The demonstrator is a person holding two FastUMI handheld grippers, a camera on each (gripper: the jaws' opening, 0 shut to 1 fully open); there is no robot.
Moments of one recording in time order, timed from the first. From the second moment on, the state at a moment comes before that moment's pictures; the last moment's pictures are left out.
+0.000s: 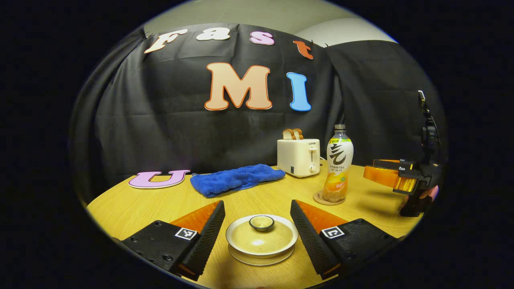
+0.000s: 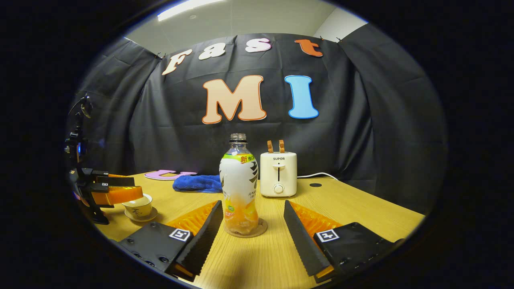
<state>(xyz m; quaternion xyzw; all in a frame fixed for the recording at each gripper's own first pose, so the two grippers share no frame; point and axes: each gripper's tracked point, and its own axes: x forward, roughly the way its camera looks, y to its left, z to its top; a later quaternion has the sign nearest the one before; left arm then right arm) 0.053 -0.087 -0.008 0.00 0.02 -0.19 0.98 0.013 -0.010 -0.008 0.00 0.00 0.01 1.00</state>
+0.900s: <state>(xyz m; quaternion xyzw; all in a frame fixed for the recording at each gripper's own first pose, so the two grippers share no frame) 0.035 -0.020 -0.003 0.00 0.00 -0.05 1.00 0.013 -0.011 -0.008 0.00 0.00 0.01 1.00</state>
